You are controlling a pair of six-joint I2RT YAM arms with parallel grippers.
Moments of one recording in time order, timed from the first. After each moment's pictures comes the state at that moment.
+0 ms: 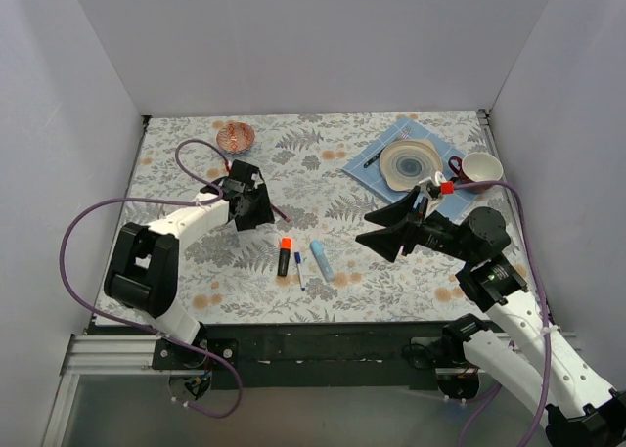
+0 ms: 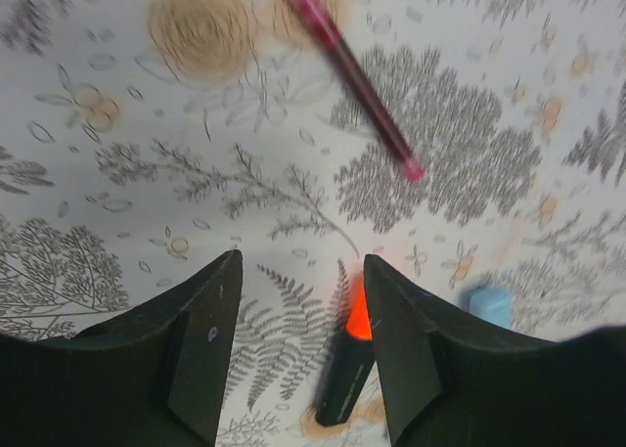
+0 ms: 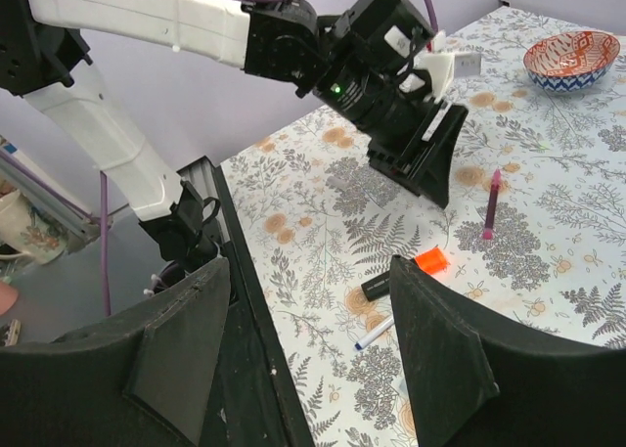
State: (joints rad) left arm -0.37 1.60 0.98 -0.43 0.03 -0.57; right arm 0.51 0.66 0.64 0.14 -0.72 0.44
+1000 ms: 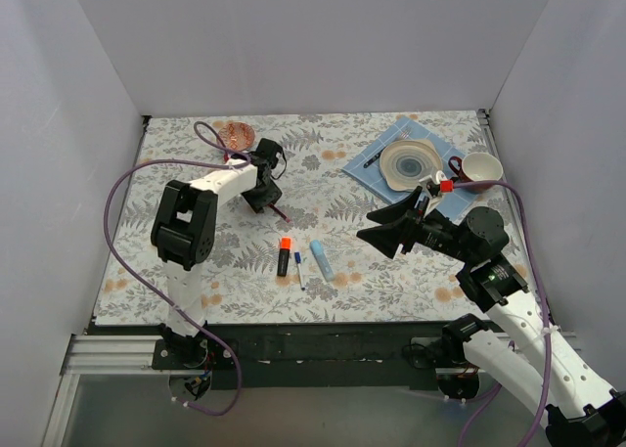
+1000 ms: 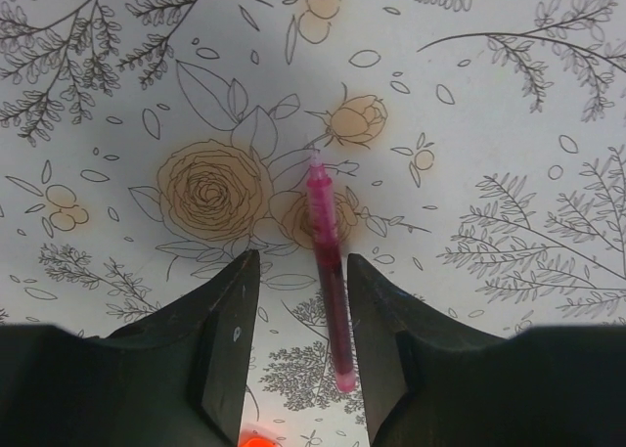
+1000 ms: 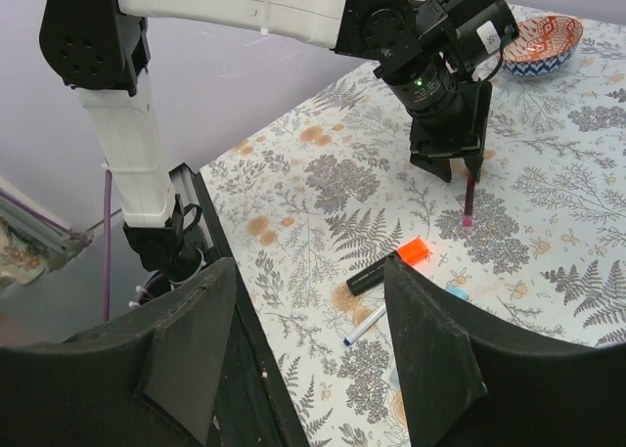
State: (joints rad) left arm -0.40 2.02 1.47 -0.68 -0.29 -1.04; right arm 0.51 0.65 0.64 0.10 -0.65 0.44
